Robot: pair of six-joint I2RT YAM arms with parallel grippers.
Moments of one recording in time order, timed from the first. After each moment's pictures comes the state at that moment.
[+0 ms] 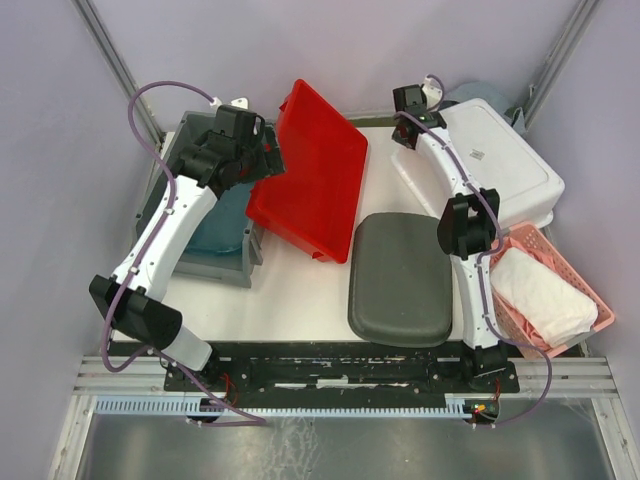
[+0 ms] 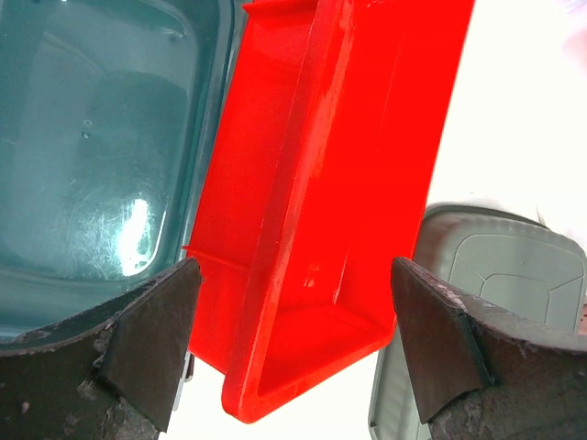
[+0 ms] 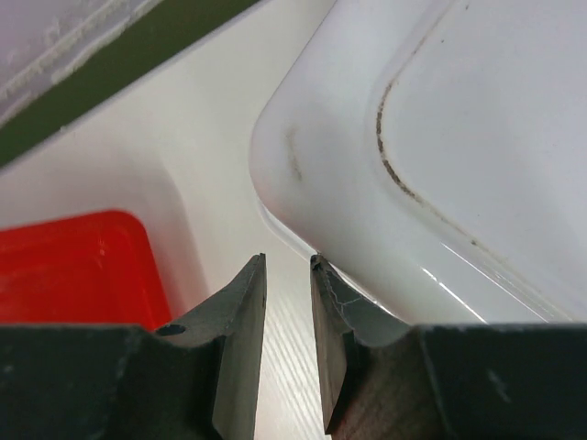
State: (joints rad) left arm -0.41 1.55 1.73 -0.89 -0.21 -0.50; right arm 0.26 2.46 2.45 -0.76 0.46 0.61
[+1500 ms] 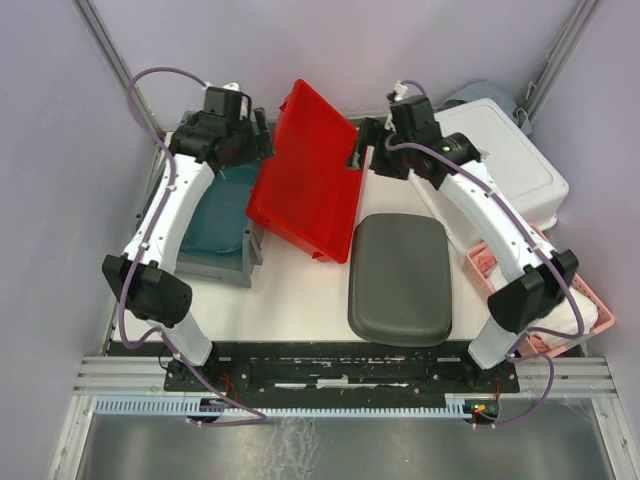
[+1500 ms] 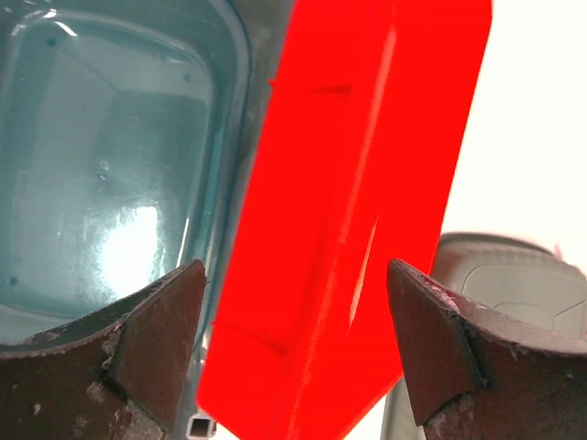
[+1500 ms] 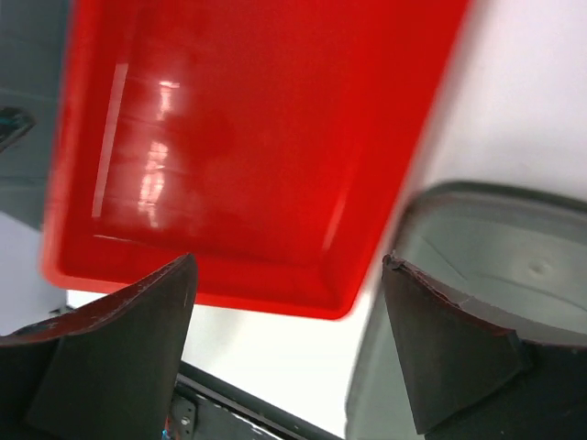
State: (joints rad) left arm -0.32 1.70 1.89 -0.91 -0.15 -0.42; right arm 0.46 1.63 1.75 -0.80 -0.06 0.57
